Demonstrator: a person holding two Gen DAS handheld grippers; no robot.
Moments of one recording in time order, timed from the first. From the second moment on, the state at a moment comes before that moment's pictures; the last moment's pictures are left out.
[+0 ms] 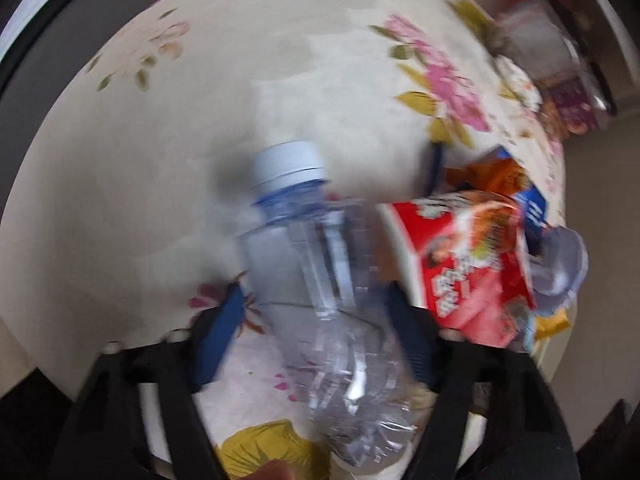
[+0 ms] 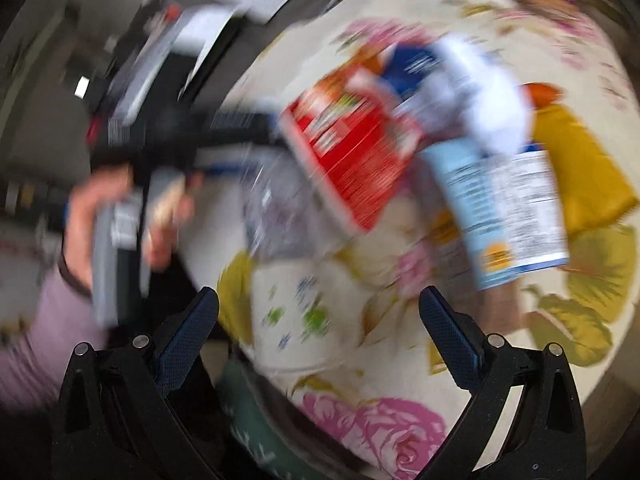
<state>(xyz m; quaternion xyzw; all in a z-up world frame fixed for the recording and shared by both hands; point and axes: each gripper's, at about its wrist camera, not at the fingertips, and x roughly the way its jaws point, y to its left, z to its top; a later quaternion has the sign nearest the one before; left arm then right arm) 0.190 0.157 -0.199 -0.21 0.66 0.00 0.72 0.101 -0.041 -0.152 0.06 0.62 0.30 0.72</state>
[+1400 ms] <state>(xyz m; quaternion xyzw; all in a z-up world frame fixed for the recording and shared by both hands) 0.163 0.209 -0.122 -0.19 0.52 0.00 0.83 0.158 -0.063 -0.088 0.01 0.53 0.32 0.78</state>
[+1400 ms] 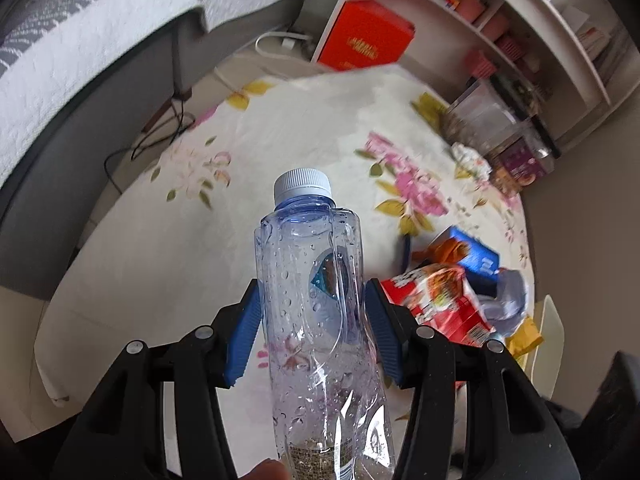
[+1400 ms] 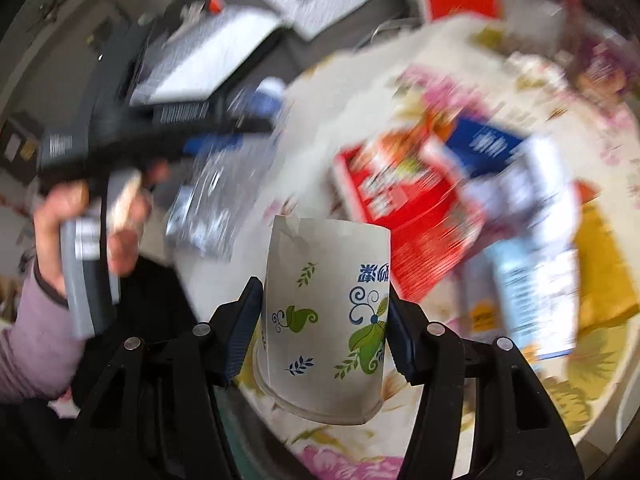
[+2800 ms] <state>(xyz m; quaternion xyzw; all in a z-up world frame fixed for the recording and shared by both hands) 0.179 -0.053 -0.022 -0.08 0.39 -0.17 0.90 0.080 -0.339 -0.032 0.12 0.24 -0.22 0.94</state>
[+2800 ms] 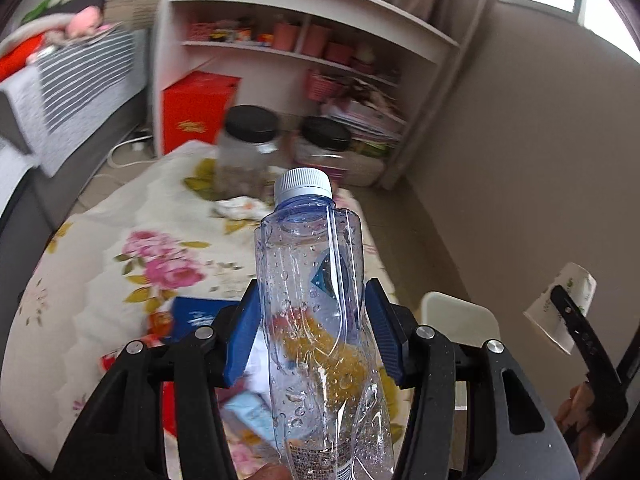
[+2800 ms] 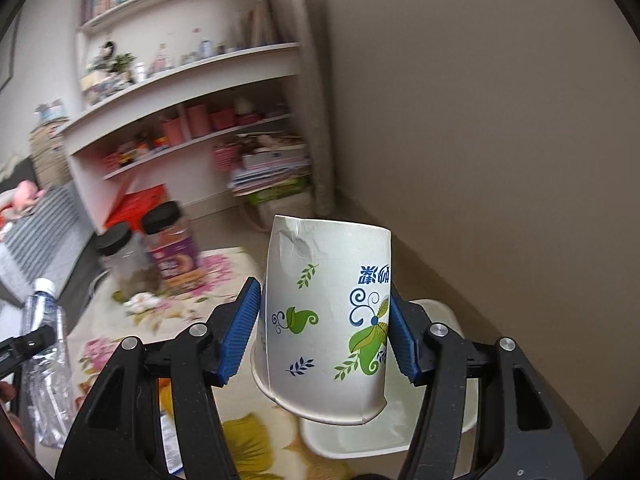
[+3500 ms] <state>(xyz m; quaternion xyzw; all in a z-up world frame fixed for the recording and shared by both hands) 0.158 -0.270 -0.028 0.01 0.39 -0.31 0.87 -0.003 -0.441 -0.034 0.22 0.21 -0.41 0.86</state>
